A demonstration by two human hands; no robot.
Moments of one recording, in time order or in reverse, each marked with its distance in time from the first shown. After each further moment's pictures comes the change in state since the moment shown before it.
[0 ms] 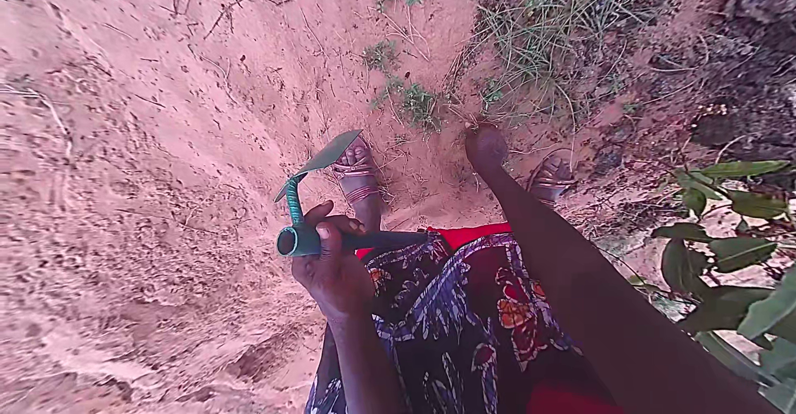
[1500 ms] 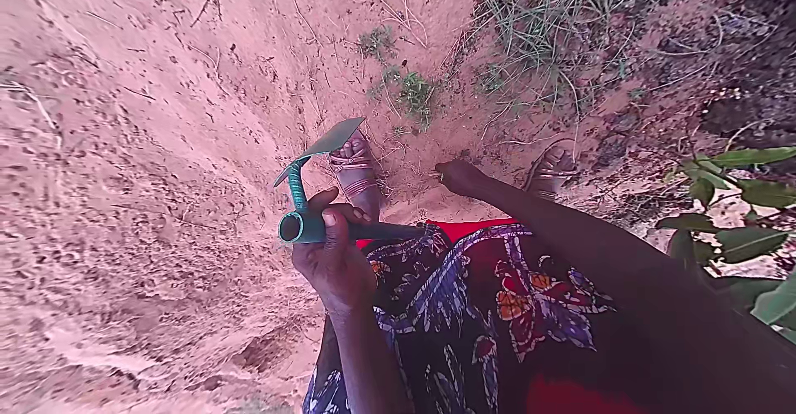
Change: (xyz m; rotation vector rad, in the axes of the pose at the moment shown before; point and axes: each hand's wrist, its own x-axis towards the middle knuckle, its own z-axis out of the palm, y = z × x) left_hand -0.002 0.001 0.010 0.012 -0.027 -0.018; right_hand -0.051 0.015 0.019 -0.279 -0.650 -0.663
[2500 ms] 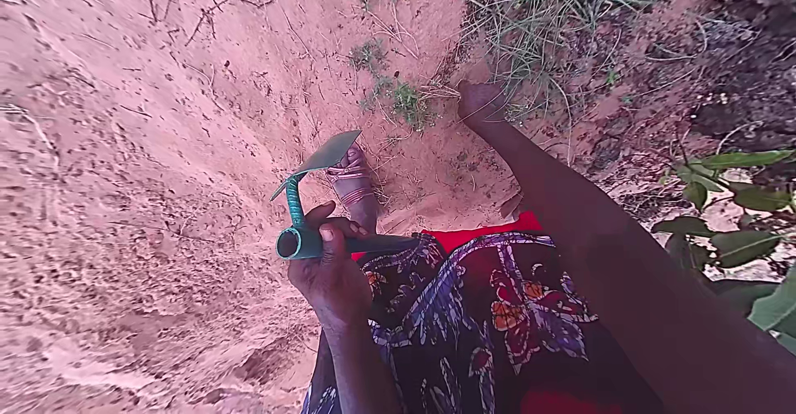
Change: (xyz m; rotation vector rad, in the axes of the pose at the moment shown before) left_hand 0.001 0.001 0.003 0.051 -0.040 -0.002; right_hand 0.028 0.017 -0.123 -0.116 0.525 0.408
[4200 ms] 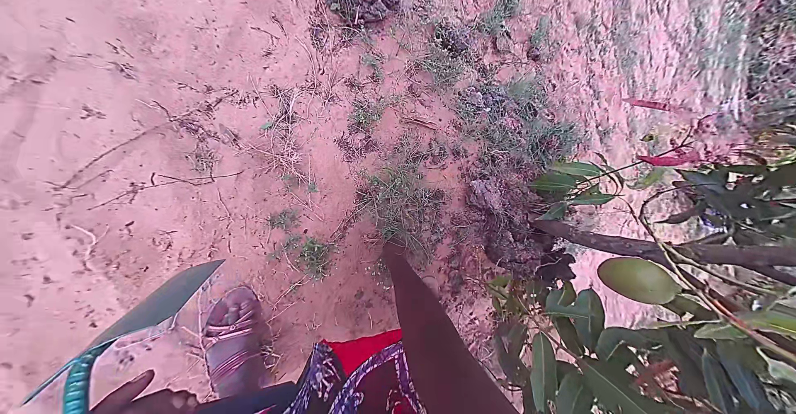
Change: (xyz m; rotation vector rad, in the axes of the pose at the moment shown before) left_hand 0.029 0.055 -0.005 -0.116 -0.096 0.104; right_hand -0.029 0.046 -0.023 0.639 0.057 0.482
